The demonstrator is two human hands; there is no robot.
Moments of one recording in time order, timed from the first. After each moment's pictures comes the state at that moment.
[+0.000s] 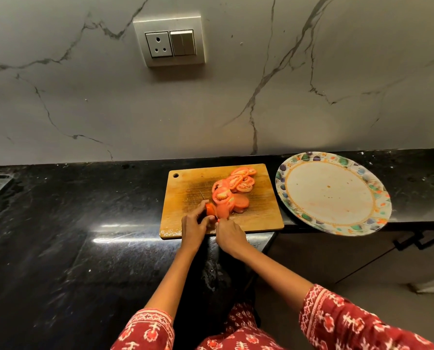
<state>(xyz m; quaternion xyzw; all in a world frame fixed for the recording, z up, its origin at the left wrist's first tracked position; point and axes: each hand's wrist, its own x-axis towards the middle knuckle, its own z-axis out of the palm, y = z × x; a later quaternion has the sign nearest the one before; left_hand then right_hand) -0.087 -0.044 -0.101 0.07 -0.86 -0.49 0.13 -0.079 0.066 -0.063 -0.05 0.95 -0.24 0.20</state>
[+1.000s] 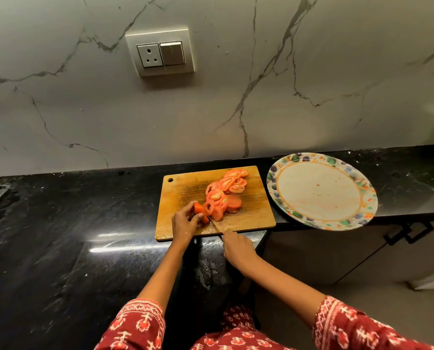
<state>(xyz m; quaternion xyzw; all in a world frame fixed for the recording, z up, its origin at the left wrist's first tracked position) -0.090 -0.047 -0.095 0.12 -0.82 -0.55 0.10 -0.049 0.102 -0.077 -0.14 0.97 -0.12 0.14</state>
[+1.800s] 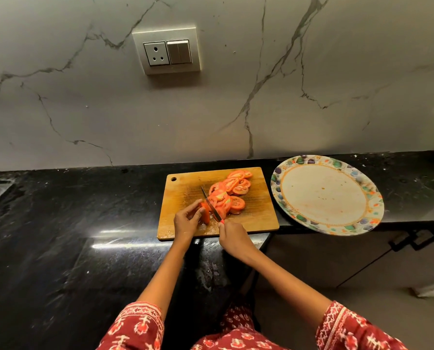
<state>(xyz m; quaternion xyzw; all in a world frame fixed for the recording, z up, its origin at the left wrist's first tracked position) -0.096 -0.052 -0.101 0.10 -0.78 -0.60 0.12 -0.068 0.094 -0.065 -0.11 0.92 -0.35 0.13</state>
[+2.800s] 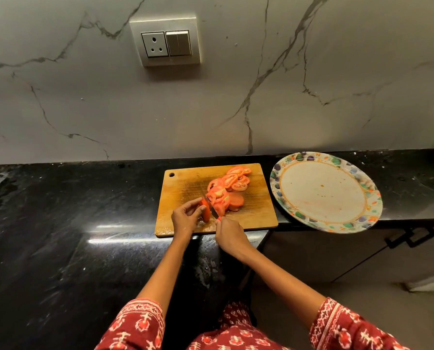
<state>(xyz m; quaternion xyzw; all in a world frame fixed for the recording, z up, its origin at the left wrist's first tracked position) -0.096 -0.047 -0.101 0.15 -0.73 -0.66 0.11 -0.067 0.085 -0.065 -0.08 0.93 -0.33 0.14</state>
